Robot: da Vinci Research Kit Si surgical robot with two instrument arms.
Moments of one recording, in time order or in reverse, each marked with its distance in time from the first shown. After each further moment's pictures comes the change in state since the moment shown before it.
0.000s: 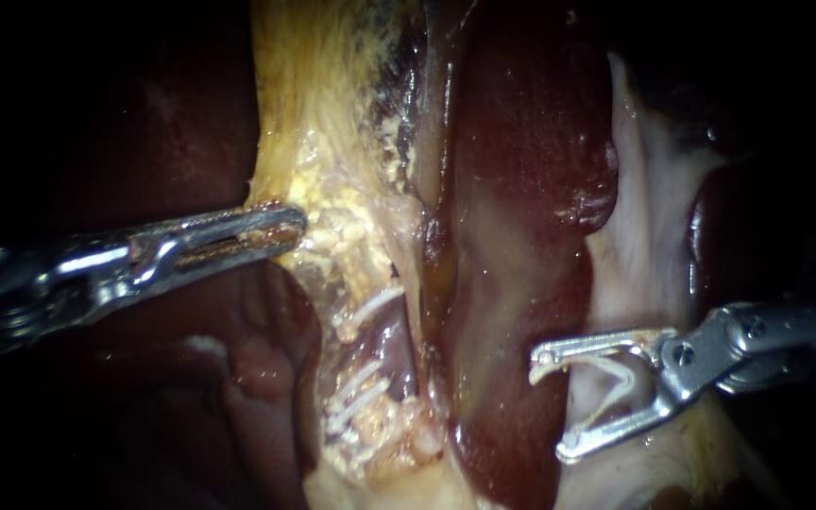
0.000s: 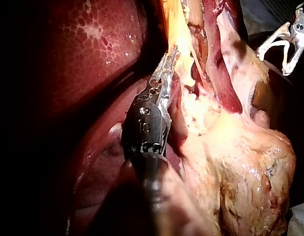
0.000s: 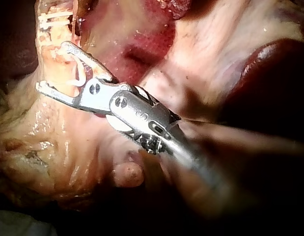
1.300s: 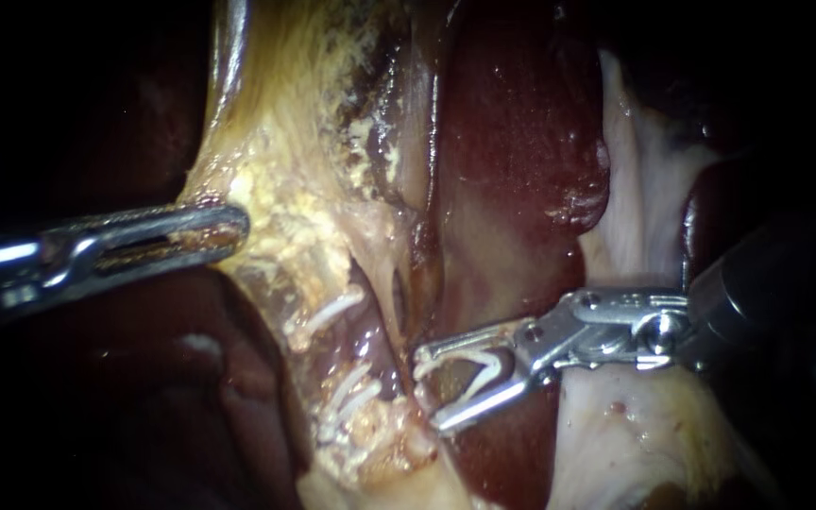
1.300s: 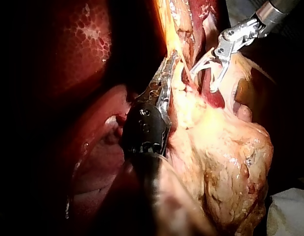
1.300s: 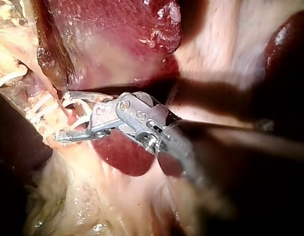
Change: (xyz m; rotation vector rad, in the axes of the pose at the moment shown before) right arm -0.008 0.010 0.011 -0.010 -0.165 0.318; left arm -0.005 -0.005 -0.009 -0.018 -0.005 -0.029
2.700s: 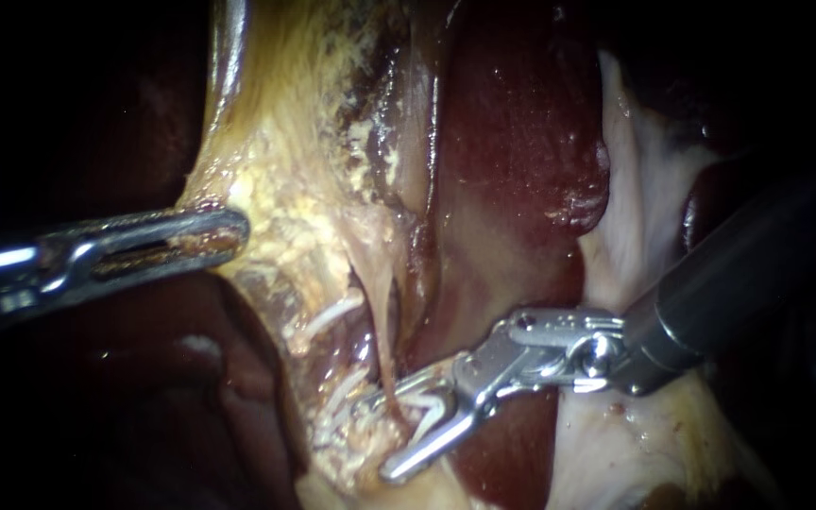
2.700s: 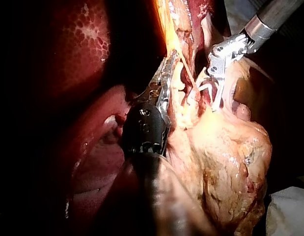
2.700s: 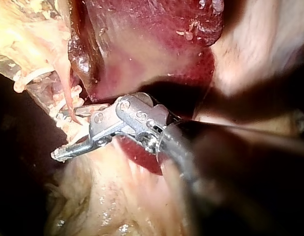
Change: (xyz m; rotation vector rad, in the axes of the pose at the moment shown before) right arm 0.000 -0.001 0.007 0.302 0.026 -0.025; left arm 0.000 0.000 0.000 -0.002 -0.002 0.006
